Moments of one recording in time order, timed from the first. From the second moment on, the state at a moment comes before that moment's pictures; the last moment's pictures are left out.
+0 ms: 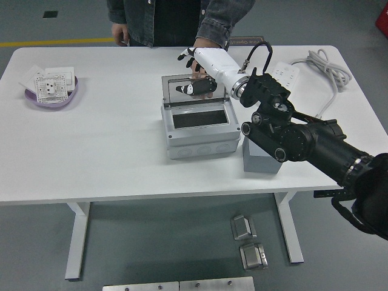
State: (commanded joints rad) left arm 0.19 0.10 -1.96 -0.18 1.85 -0.13 0.17; right arm 1.03 -0.06 0.51 0.65 -1.70 -0.26 0.09
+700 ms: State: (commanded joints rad) left arm 0.16 0.11 -1.94 -0.18 1.85 -0.13 0.17; right arm 1.05 -0.03 0.56 0.46 -1.65 -0.23 0.13
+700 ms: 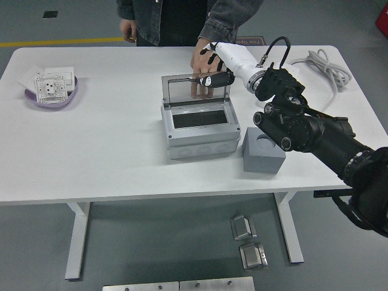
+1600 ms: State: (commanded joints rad) left arm 0.18 0.10 -1.98 -0.18 1.89 -0.14 0.18; right arm 1.09 -0.03 0.55 0.49 -1.69 -0.22 0.09
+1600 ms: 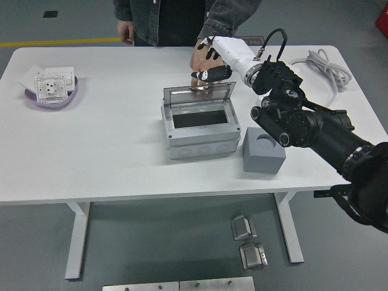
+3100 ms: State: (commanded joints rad) left arm 0.20 0.08 -1.97 -0.18 1.86 -0.13 0.17; right arm 0.86 -0.22 0.53 0.98 -1.74 -0.23 -0.05
